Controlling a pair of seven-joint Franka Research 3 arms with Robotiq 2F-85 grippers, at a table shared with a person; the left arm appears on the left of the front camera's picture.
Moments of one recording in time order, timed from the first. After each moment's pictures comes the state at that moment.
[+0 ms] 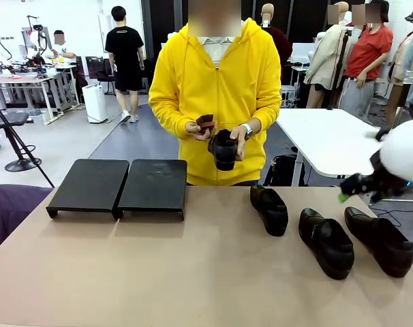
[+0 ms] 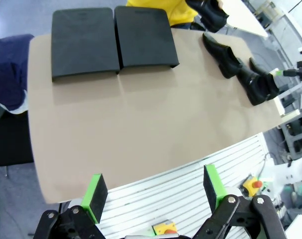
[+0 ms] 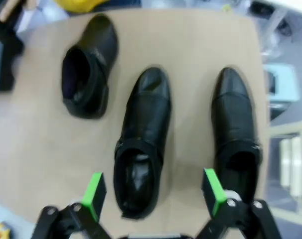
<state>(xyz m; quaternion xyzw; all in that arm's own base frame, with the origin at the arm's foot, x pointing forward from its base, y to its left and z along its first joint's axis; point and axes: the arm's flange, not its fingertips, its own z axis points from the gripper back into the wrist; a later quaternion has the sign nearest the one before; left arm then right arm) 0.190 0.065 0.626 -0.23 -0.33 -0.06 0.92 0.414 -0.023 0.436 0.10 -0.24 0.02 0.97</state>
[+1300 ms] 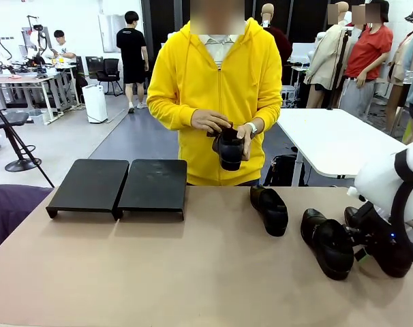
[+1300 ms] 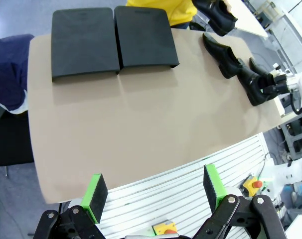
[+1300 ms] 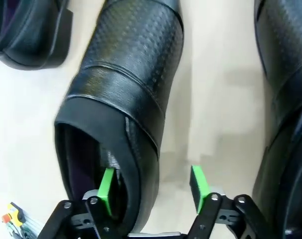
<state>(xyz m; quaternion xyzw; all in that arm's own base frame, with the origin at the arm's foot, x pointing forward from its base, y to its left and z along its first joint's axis) 0.190 0.065 0.626 -0.23 -0.33 -0.06 0.92 0.417 -0.034 0.312 0.16 -0.11 0.00 0.98</state>
